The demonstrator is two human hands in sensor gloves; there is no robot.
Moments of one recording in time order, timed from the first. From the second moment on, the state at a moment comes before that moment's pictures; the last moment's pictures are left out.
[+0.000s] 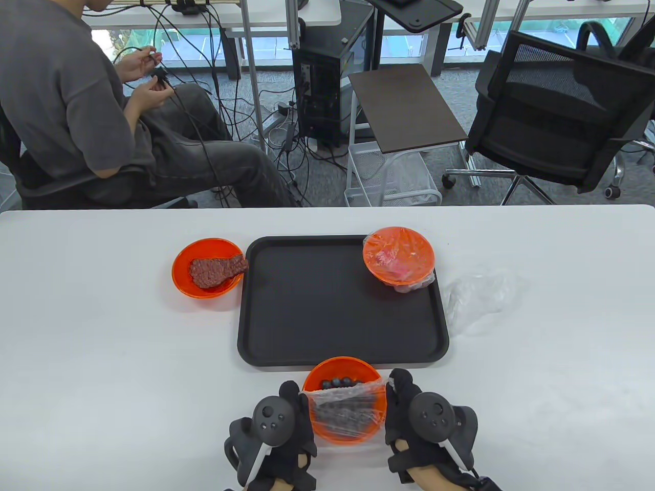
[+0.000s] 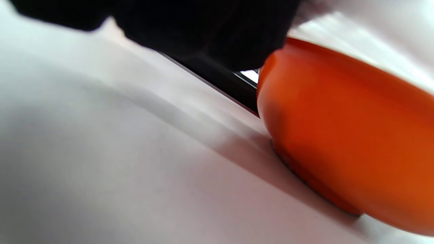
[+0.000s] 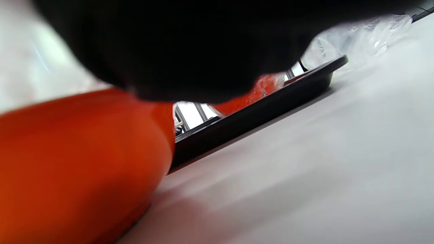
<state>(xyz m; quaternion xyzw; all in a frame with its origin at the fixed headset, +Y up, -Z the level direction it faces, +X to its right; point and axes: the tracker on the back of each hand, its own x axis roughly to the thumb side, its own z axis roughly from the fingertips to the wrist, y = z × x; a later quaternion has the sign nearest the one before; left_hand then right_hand) -0.126 -0.766 -0.204 -0.03 0.07 0.27 0.96 0.147 -0.763 -0.224 0.01 -0.08 0.96 0.27</state>
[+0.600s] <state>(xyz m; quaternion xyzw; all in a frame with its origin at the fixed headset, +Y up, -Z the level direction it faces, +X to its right) -0.135 -0.772 -0.208 -0.05 0.09 0.31 0.95 0.148 -0.765 -0.233 -0.01 -0.06 0.96 0.26</state>
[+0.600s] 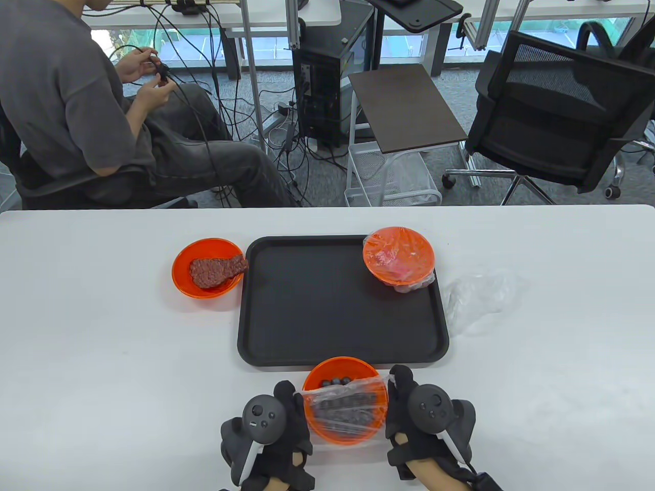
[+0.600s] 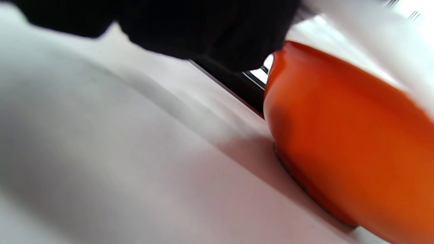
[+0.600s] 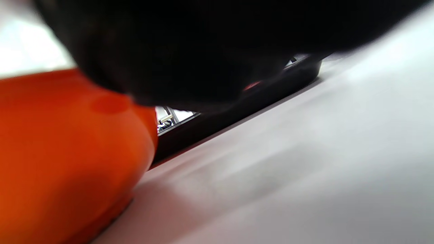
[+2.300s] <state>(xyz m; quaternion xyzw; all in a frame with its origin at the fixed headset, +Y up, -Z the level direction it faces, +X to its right) -0.156 -0.796 -0.258 -0.24 0.05 0.46 0.86 0.163 -0.791 -0.281 0.03 0.22 0.88 0.41</state>
